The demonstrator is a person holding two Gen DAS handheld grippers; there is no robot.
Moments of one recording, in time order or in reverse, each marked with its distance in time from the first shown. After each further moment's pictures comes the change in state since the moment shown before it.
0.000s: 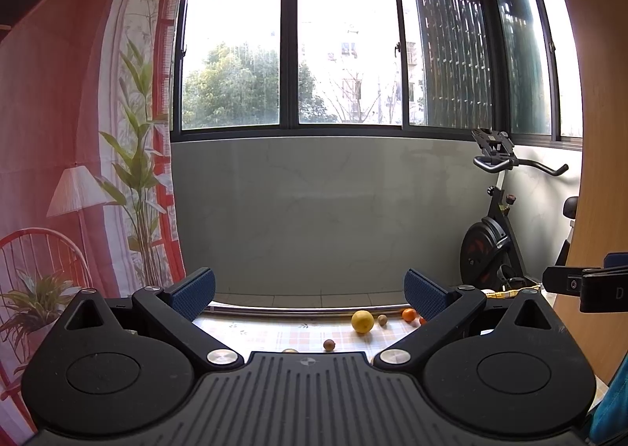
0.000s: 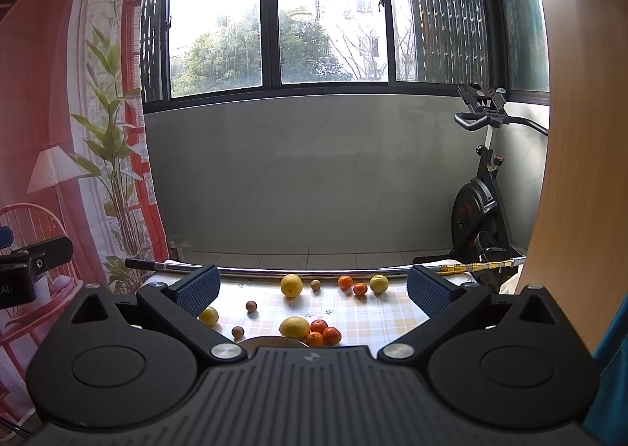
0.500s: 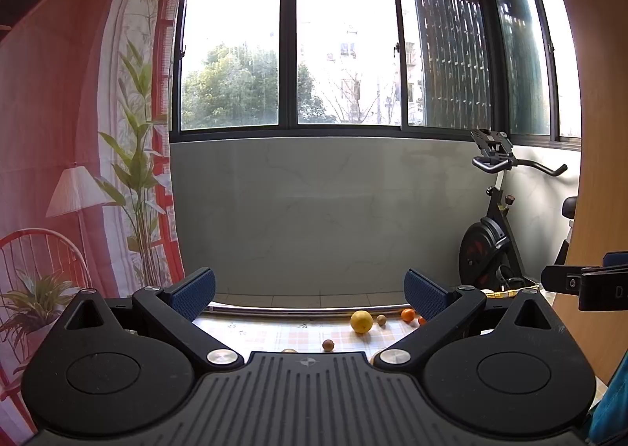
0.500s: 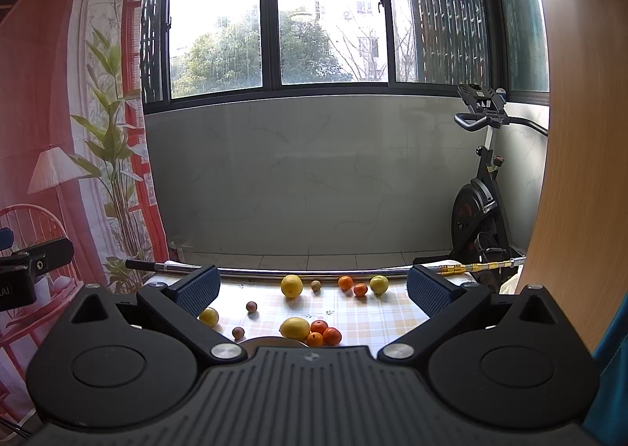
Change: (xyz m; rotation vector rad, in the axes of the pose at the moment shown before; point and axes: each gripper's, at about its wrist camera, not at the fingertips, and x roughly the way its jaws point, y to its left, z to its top) left arm 0.000 0.000 0.000 0.000 0.000 -0.002; right arm -0.002 0.001 0.001 0.002 -0.002 0.000
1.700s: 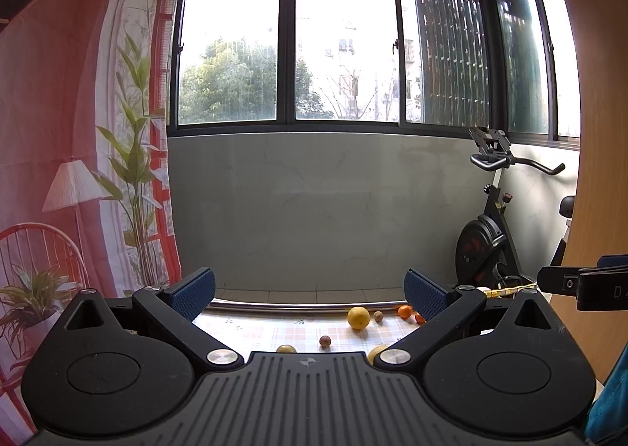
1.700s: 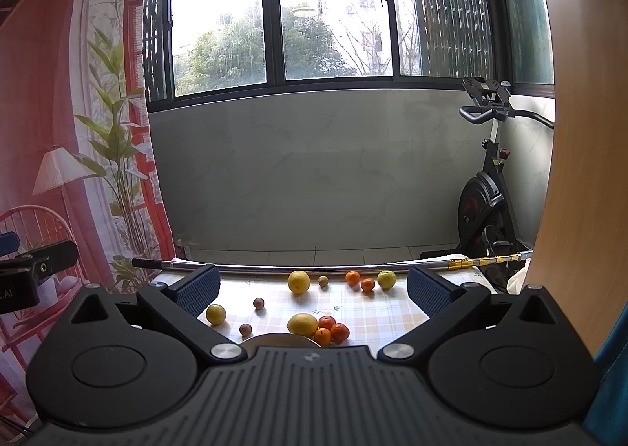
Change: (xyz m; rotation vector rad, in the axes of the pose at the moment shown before) left arm 0.004 0.000 -0.001 -0.010 0.017 -0.012; right arm 0.005 0.000 0.001 0.018 0.016 0.024
